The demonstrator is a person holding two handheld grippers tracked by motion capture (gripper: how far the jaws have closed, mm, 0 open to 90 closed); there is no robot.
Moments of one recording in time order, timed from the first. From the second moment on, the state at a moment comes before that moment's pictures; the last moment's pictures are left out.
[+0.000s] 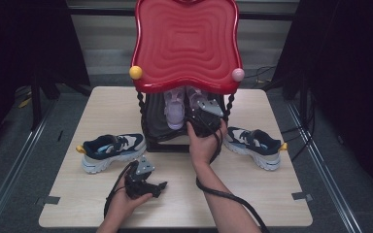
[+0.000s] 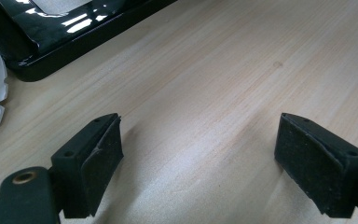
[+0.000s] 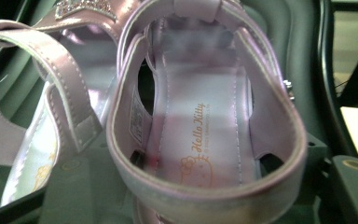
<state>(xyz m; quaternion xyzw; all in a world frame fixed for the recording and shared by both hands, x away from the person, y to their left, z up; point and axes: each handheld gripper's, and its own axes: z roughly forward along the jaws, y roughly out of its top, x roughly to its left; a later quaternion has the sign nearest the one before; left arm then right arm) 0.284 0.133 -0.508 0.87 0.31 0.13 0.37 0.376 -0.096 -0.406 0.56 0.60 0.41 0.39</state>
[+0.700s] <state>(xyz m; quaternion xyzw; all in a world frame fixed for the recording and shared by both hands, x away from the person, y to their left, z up) 0.283 0.133 -0.508 0.86 0.32 0.13 0.37 0.357 -0.106 -0.414 0.52 0.65 0.43 0.36</state>
